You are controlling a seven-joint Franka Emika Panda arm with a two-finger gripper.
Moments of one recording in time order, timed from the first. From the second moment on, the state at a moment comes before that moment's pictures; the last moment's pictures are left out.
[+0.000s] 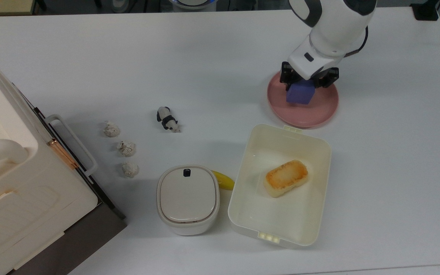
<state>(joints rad) 0.56 0.42 -0.04 -1.69 -0.02 2.01 0.62</state>
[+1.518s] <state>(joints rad) 0.03 0.12 -0.08 -1.53 -0.03 1.60 0.06</state>
